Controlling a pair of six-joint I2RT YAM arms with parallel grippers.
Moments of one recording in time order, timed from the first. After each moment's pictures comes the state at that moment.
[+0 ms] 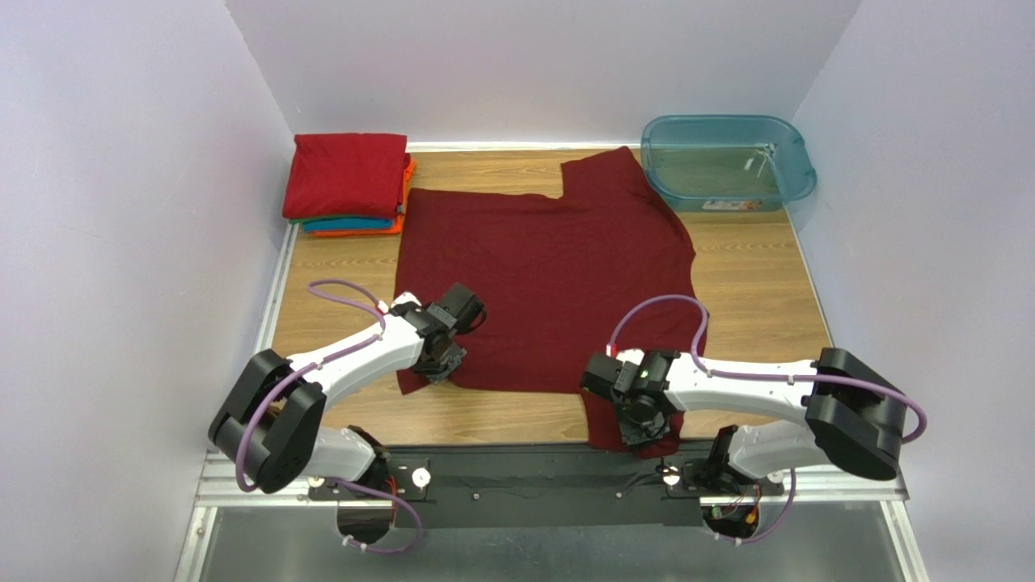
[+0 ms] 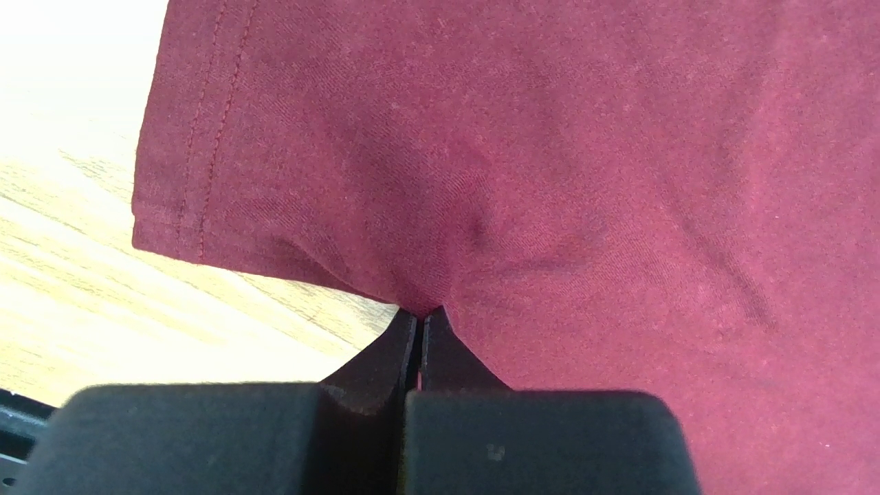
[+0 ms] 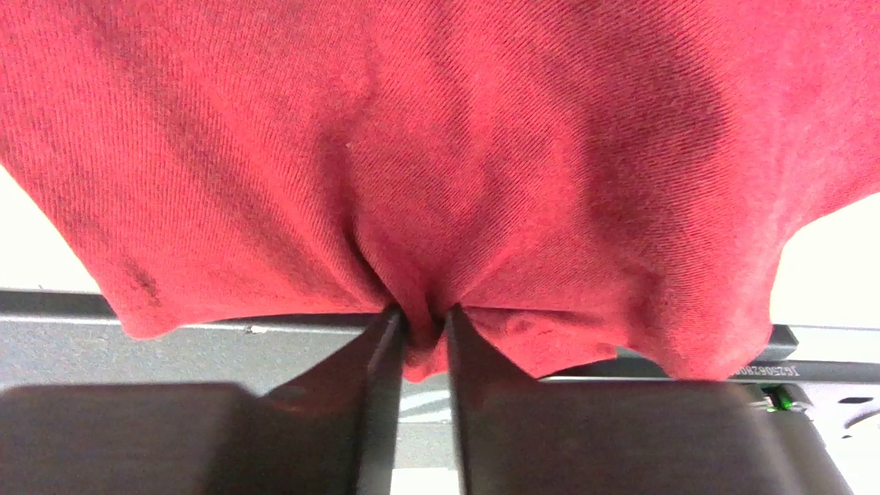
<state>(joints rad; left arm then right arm) -0.66 1.34 0.72 -0.77 -0.32 -1.39 1.09 1.33 0.62 -0.86 0.12 0.89</state>
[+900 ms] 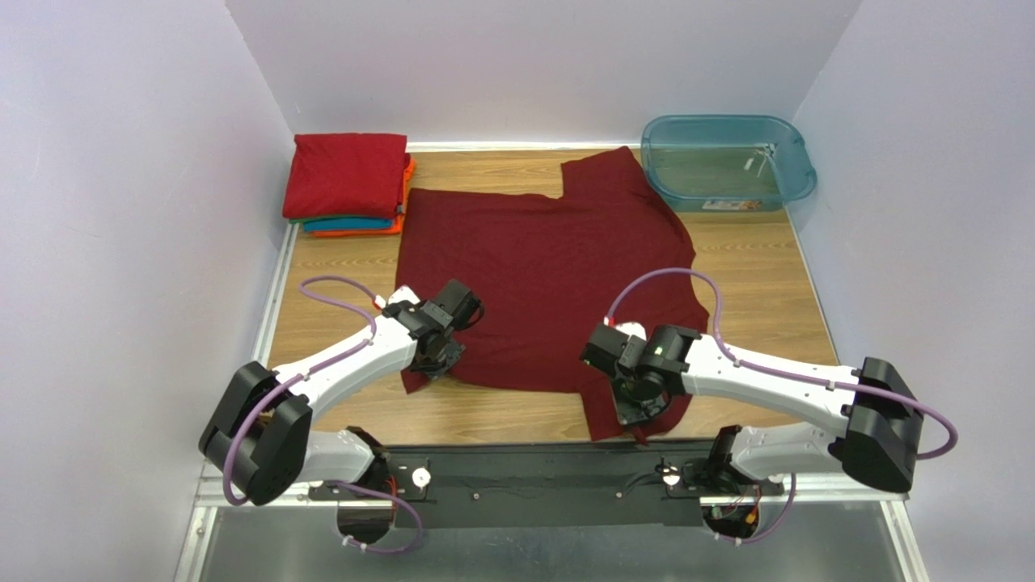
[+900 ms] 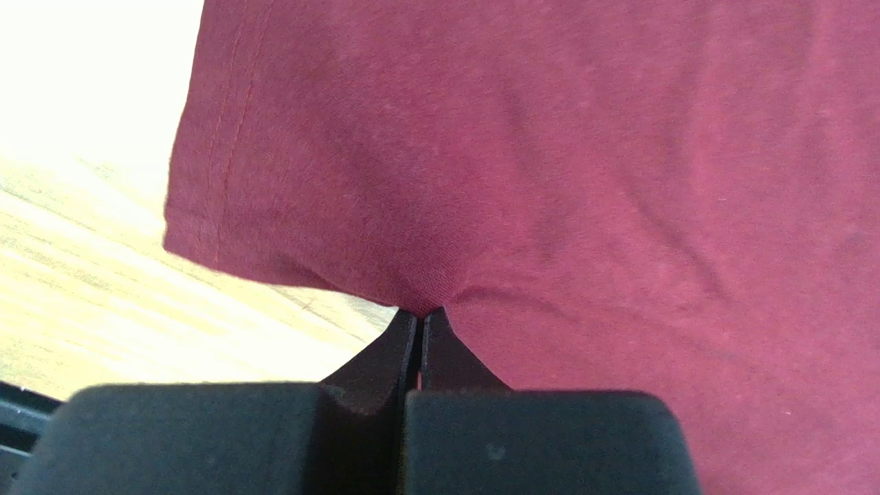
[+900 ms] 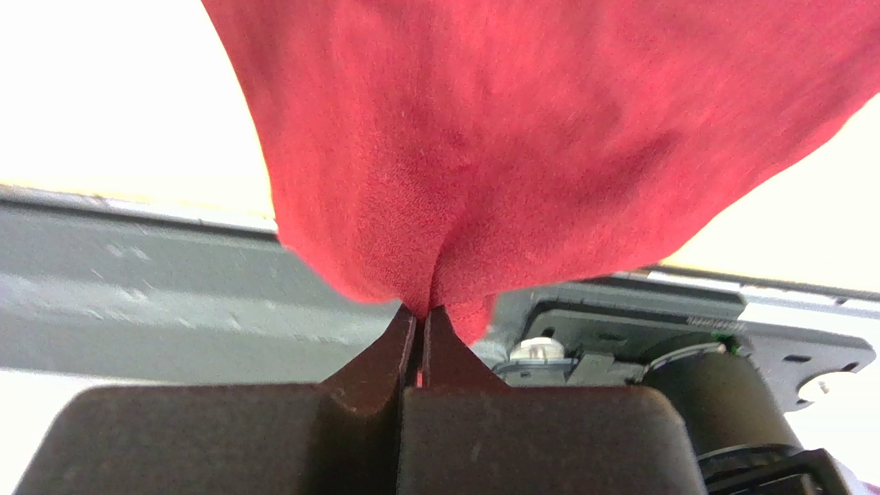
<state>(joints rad) -0.66 1.28 0.73 -0.79 -0.33 -1.37 1.06 1.25 0.80 -1.03 0.12 0.85</state>
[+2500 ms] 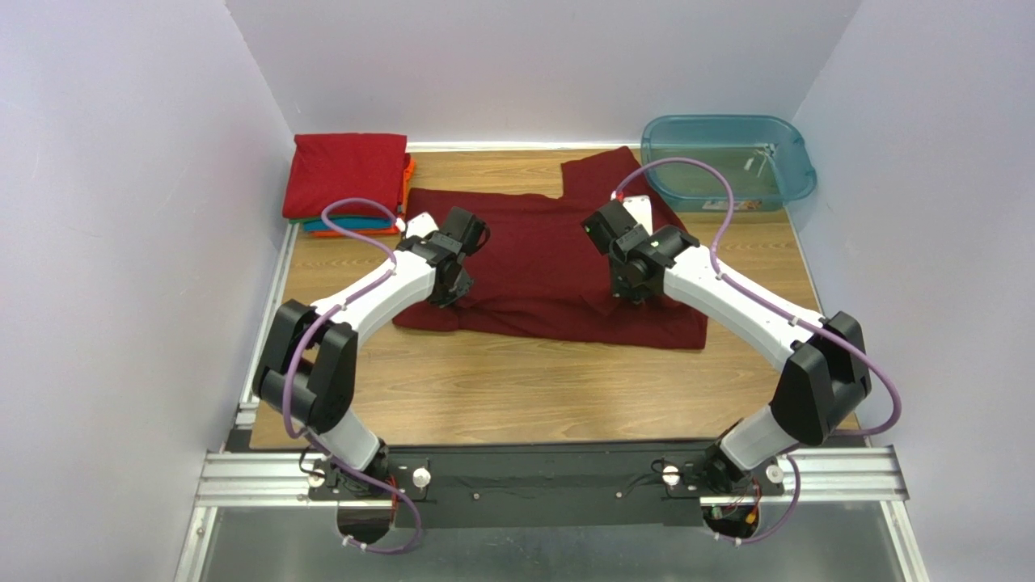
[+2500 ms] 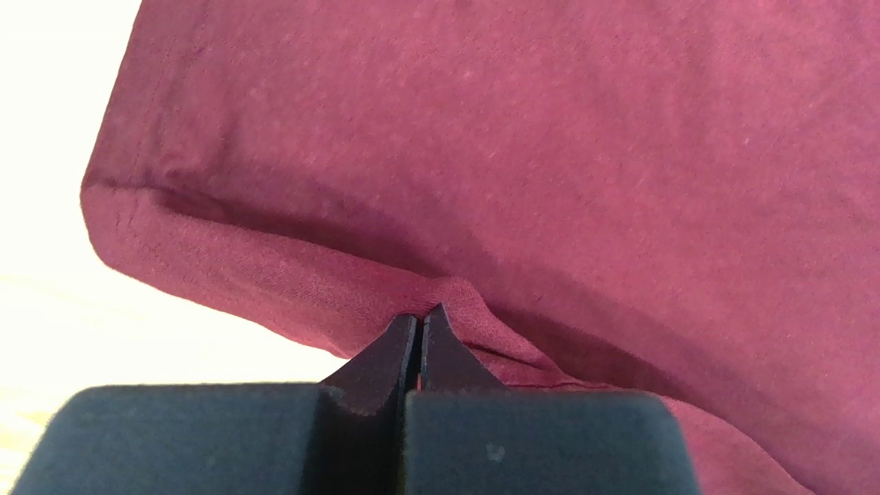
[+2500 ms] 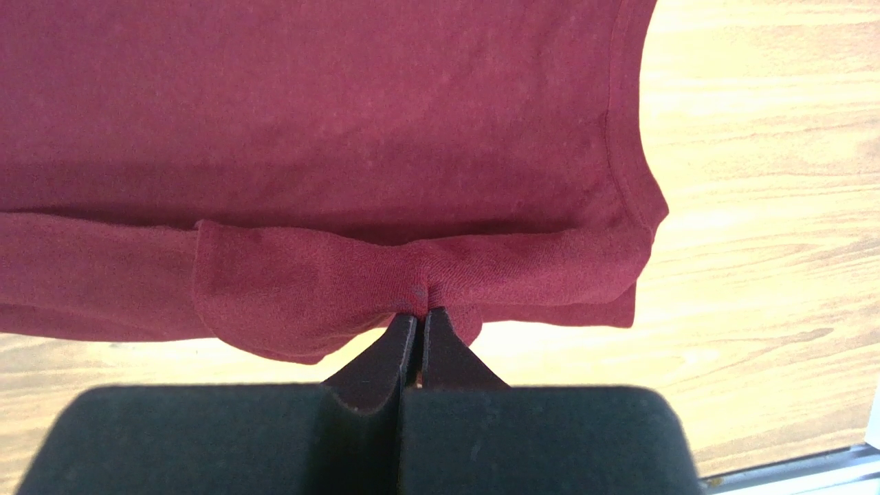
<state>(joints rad) -0.49 1.59 1.11 -0.67 -0.37 -1.02 0.66 1.55 1.29 -0.88 0.53 0.50</state>
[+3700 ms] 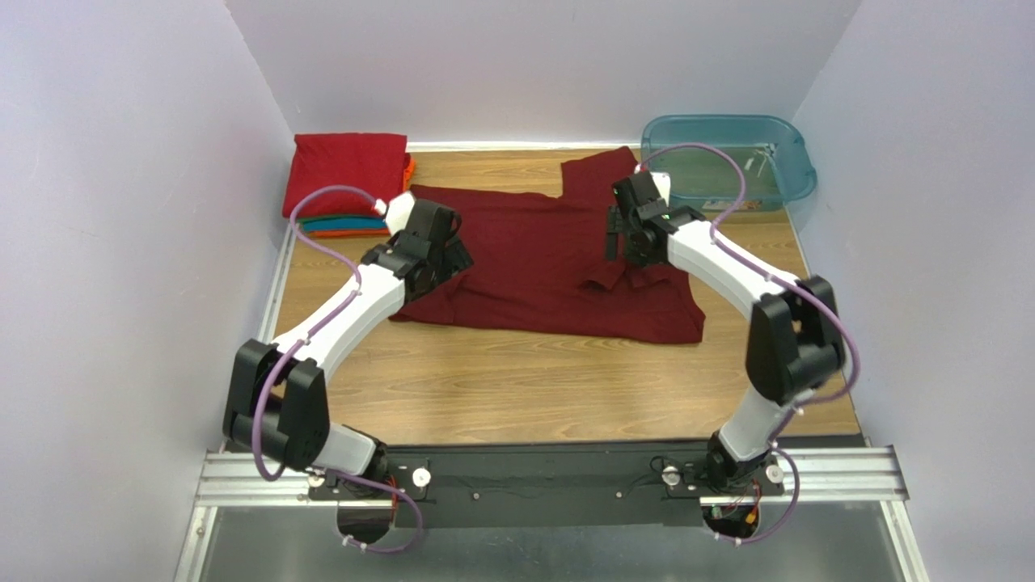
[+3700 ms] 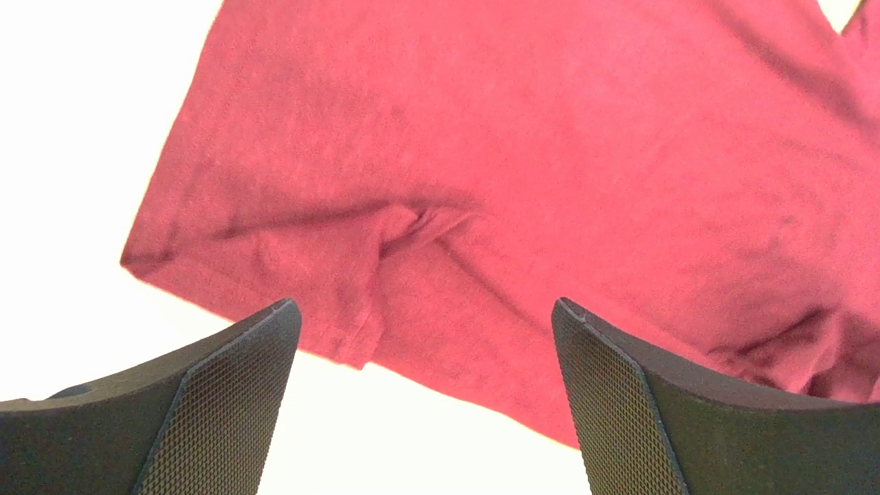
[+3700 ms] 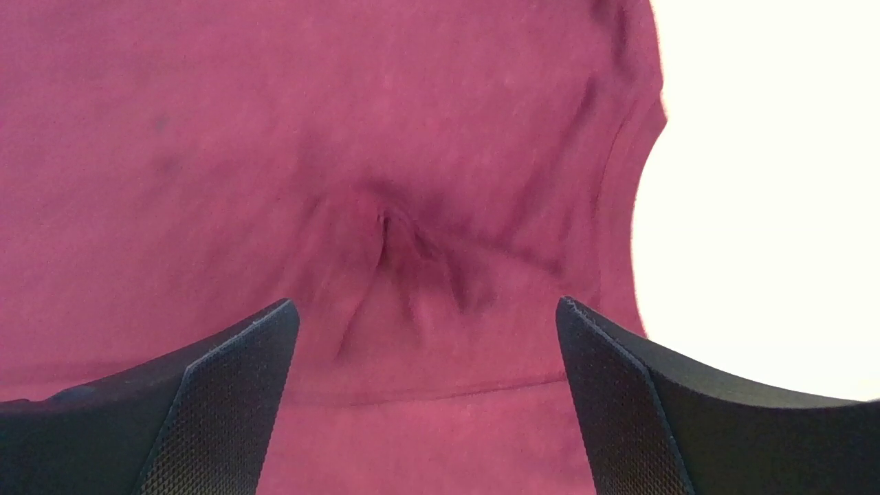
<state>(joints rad) -0.41 1.45 1.10 -0.53 -0.35 -0.83 0.42 1.78 1.36 -0.59 0.44 0.39</state>
